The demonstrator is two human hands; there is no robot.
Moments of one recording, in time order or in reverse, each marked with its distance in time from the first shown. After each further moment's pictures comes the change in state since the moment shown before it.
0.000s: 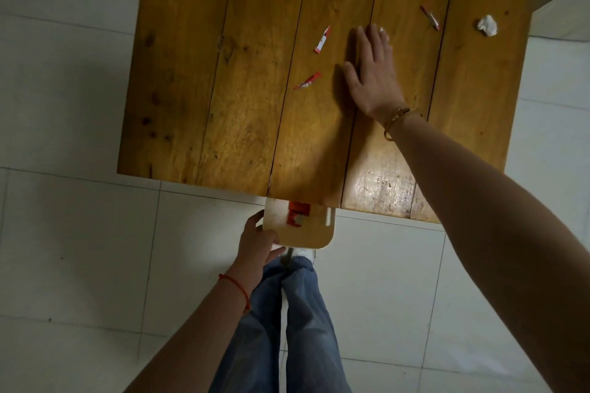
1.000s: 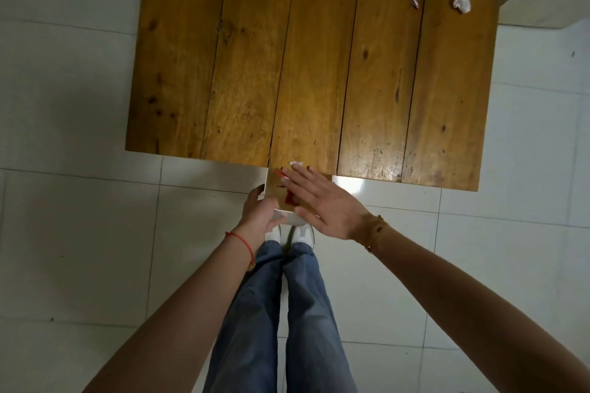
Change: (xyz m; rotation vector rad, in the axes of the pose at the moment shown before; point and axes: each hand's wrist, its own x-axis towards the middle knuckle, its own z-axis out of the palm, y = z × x) left_hand -0.022 0.003 -0.004 0.027 -0.027 0.045; right_hand -0.232 -0.034 0.084 -0.099 -0.412 -0.578
